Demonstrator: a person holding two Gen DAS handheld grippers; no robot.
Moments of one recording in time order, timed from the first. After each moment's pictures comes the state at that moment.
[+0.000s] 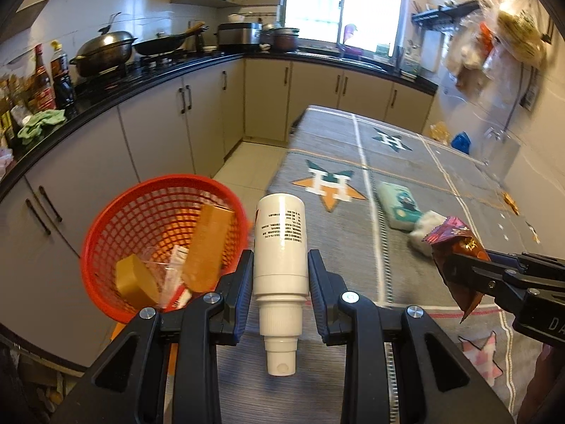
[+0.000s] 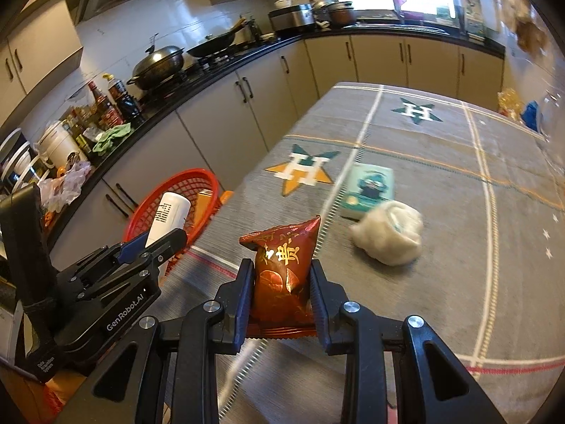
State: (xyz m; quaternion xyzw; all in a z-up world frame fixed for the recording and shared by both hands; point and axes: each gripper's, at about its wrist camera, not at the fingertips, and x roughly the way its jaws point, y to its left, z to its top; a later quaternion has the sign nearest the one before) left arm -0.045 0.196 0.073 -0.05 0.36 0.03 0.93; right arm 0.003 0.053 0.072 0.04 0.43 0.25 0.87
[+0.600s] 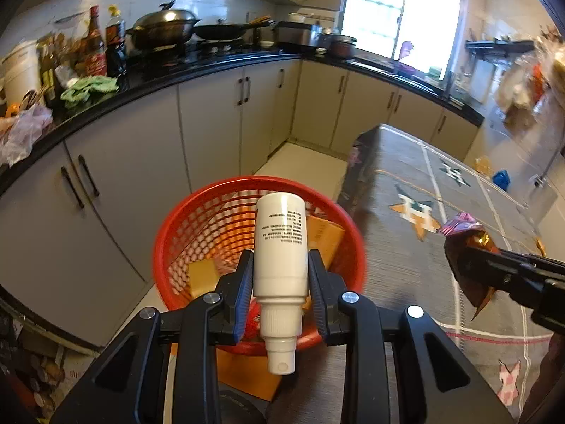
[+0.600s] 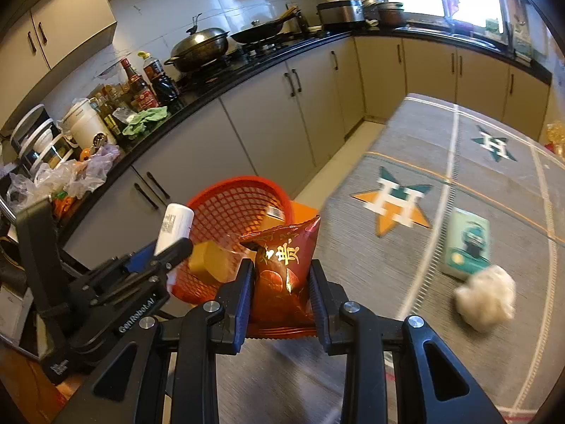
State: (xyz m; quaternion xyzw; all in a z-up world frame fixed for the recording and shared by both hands) left arm -0.045 0.296 0.068 -0.11 0.36 0.12 0.92; right arm 0.035 0.153 0.079 0.01 0.43 0.32 0.84
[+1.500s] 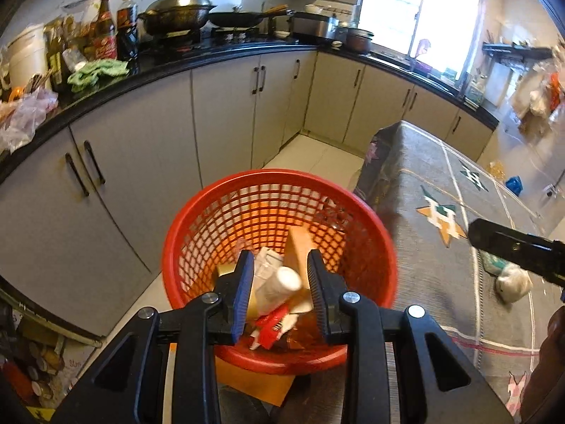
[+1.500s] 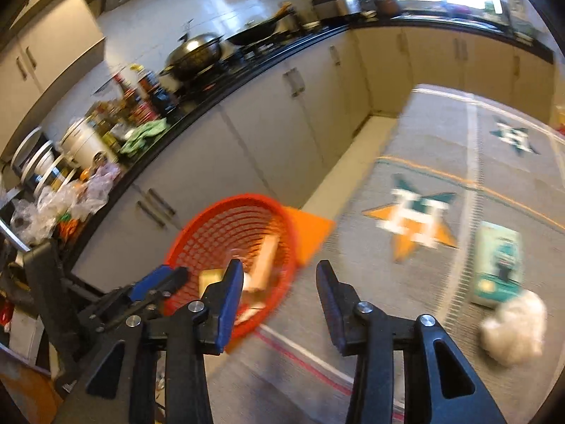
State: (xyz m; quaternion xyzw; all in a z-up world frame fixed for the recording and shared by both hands) left arm -0.031 0.311 0.057 -0.12 0.37 0.13 0.91; right arm 0.070 0.152 0.067 0.06 0.43 0.32 0.84
